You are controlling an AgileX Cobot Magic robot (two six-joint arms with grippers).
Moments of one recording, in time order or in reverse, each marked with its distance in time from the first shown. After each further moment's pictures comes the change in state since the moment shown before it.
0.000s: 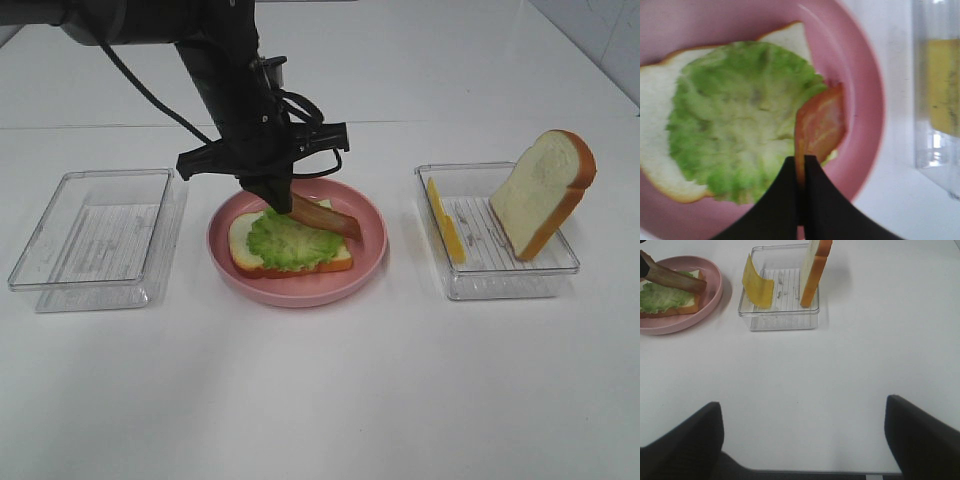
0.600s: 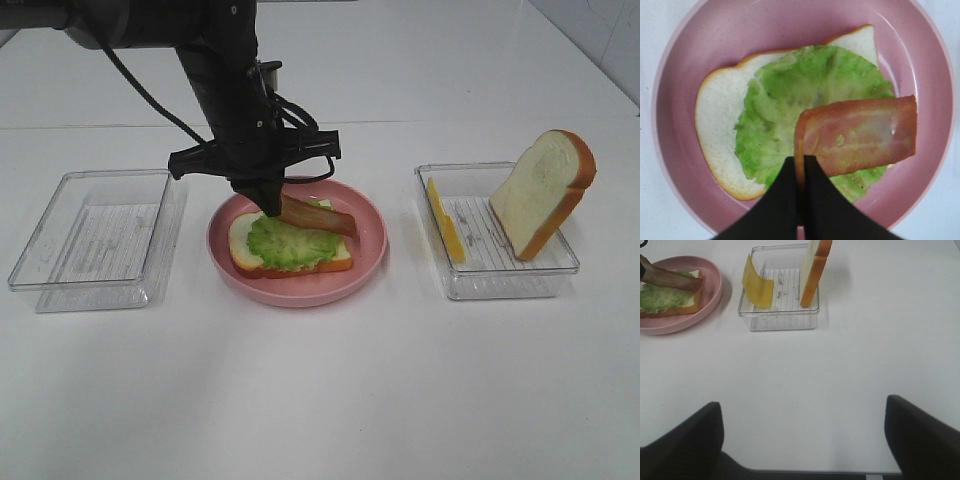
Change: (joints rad) left arm 0.000 0.011 0.000 0.061 0.015 -0.021; right arm 0.000 0.000 0.000 0.000 0.000 0.000
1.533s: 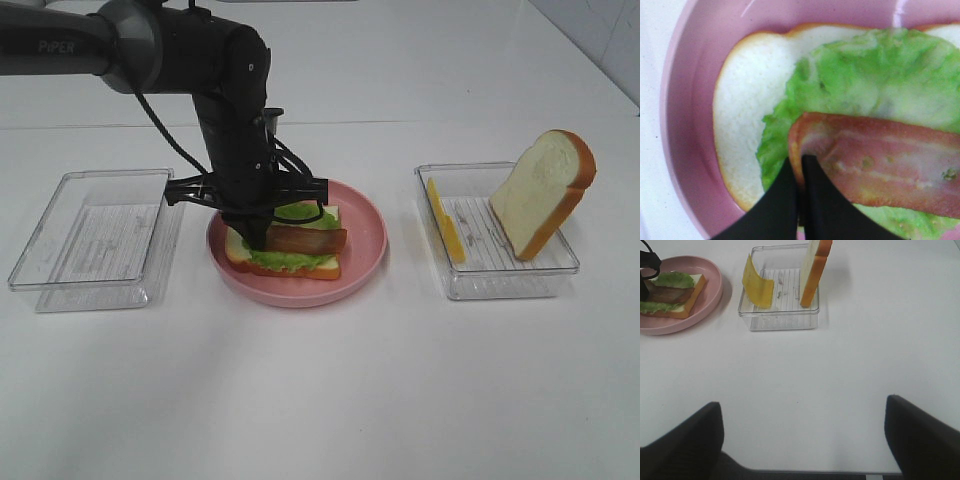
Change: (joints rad) left arm 0.000 0.087 0.000 0.083 0.019 0.000; right arm 0.000 0.000 0.000 0.000 0.000 0.000
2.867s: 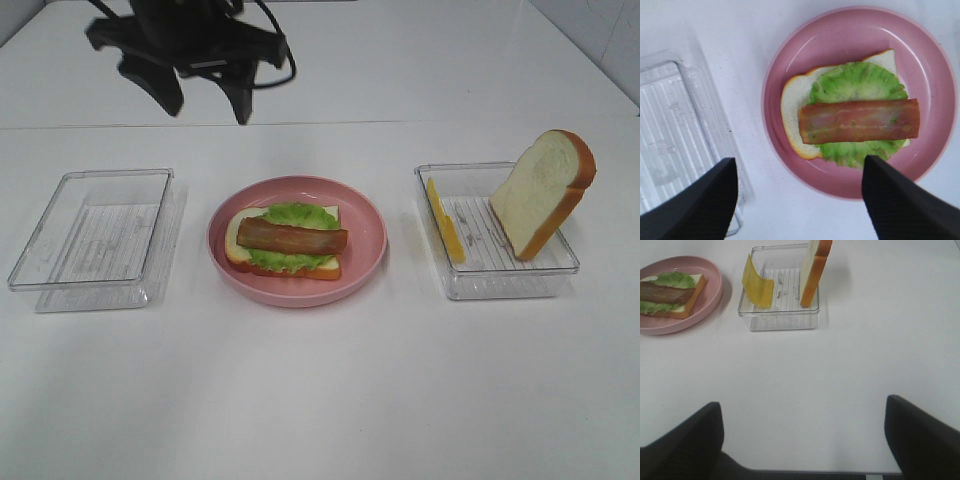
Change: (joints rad) left arm 0.068 -0.320 -0.101 0.045 0.231 0.262; right arm 0.000 0.000 0.000 0.000 0.000 0.000
